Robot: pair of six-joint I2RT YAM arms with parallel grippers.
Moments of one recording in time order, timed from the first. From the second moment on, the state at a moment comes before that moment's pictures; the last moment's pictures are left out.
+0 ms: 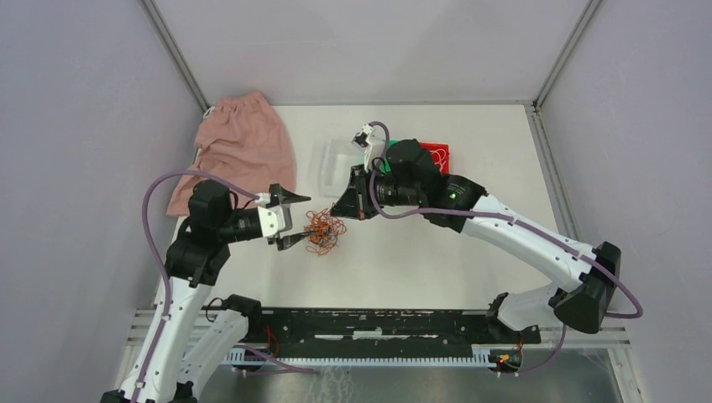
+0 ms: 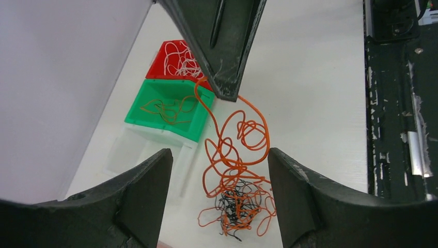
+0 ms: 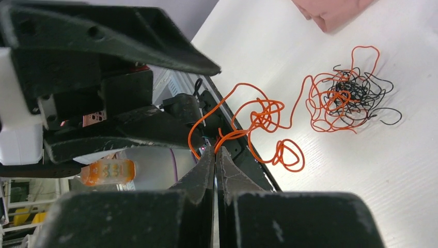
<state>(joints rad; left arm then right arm) -0.25 0.69 0.90 -0.59 0.96 0.72 0.93 1.36 1.34 -0.35 -0.35 0.65</state>
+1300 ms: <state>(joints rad) -0.33 0.57 0.77 -0.50 0.82 1.09 0.94 1.48 1.42 -0.40 -0.42 0.77</state>
